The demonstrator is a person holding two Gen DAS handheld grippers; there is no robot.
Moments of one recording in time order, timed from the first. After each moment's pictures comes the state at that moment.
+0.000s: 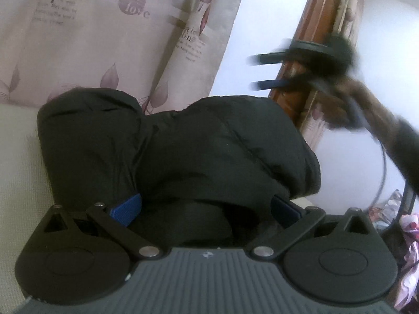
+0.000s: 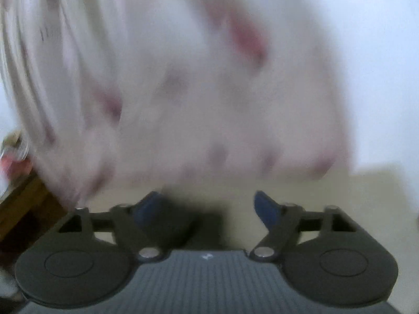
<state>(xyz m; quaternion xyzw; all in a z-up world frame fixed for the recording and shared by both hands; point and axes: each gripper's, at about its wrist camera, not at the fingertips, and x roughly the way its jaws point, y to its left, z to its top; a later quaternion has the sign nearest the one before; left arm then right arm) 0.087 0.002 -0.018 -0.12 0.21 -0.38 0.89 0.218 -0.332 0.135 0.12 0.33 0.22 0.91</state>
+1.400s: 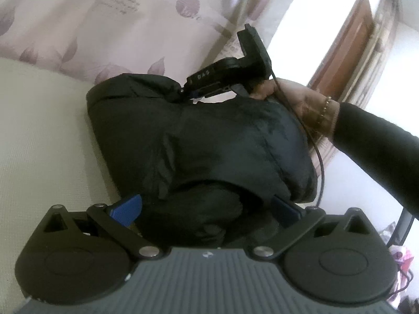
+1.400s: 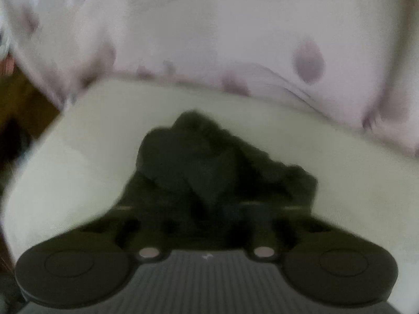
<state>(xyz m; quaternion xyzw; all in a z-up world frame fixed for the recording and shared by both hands) 0.063 0.085 -0.026 -0.20 0.26 -0.32 0.89 0.344 -0.126 0.032 -0.05 0.47 0.27 0.84</state>
